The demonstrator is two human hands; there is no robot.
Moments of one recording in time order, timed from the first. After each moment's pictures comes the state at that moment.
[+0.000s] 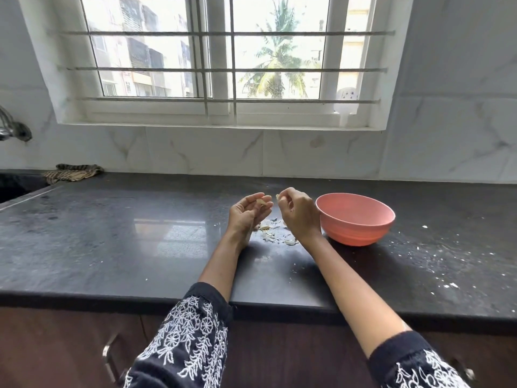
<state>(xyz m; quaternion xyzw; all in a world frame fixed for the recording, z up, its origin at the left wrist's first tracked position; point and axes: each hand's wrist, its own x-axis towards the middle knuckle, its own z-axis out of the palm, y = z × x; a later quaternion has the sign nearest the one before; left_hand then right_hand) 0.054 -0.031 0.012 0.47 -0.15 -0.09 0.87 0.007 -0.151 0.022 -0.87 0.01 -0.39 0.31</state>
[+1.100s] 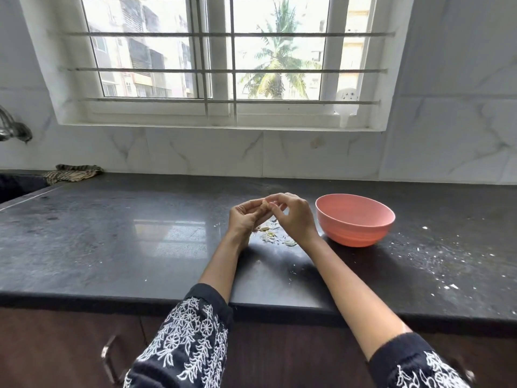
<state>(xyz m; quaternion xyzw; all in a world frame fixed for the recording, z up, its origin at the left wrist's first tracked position) 0.053 -0.030 0.009 0.49 -0.18 -0.09 0.85 0.012 -0.150 0.019 -0.86 -0.08 -0.37 0.34</state>
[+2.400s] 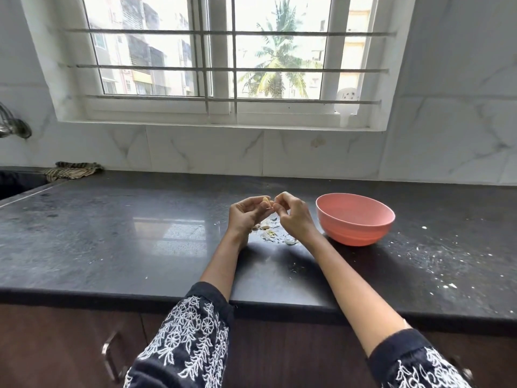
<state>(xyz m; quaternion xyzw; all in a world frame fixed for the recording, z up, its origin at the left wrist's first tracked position) 0.053 -0.026 0.008 0.52 -0.19 -0.06 0.83 0.017 -0.153 0.017 -0.88 -0.03 -0.30 0.37</state>
